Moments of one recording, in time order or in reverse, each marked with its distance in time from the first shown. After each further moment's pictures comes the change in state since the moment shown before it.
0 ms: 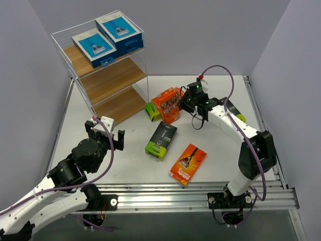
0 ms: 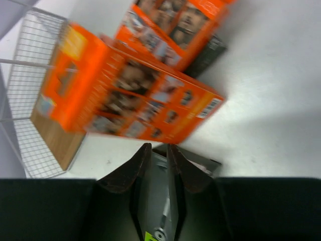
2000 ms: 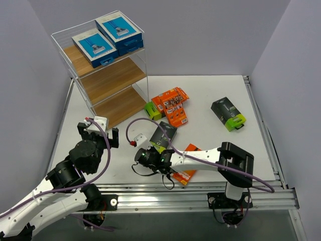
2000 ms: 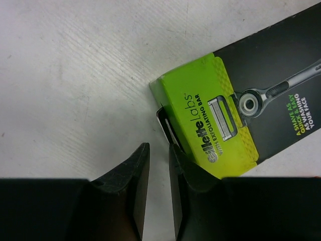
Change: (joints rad) left arm 0.015 -0.032 -0.016 0.008 -0.137 0.008; right arm 0.808 0.060 -0.276 0.060 0.438 -0.499
